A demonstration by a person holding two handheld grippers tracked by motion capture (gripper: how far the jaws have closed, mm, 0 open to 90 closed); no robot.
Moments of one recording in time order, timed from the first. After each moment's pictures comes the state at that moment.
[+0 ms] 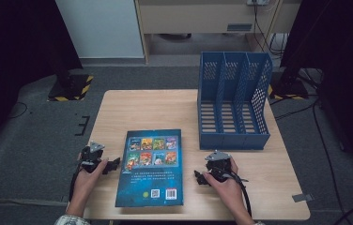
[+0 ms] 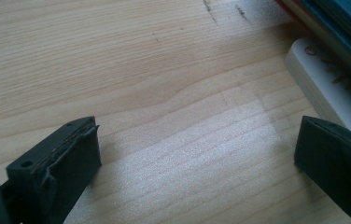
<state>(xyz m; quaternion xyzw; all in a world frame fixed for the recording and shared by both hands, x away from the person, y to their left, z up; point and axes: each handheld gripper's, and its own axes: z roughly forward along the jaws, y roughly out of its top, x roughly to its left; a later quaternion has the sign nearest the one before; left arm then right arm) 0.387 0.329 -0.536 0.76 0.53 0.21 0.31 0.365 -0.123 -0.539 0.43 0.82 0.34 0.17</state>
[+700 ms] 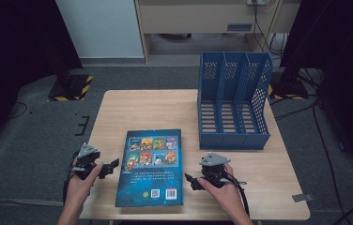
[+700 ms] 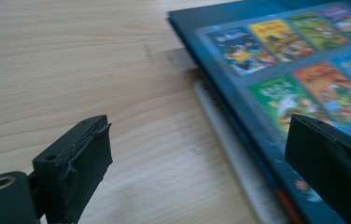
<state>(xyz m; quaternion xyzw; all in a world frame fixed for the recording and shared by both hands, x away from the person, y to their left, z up) 0.345 0.316 -0.489 0.74 0.51 0.18 0.39 0.333 -0.100 -0.494 0.35 0.82 0.43 0.14</state>
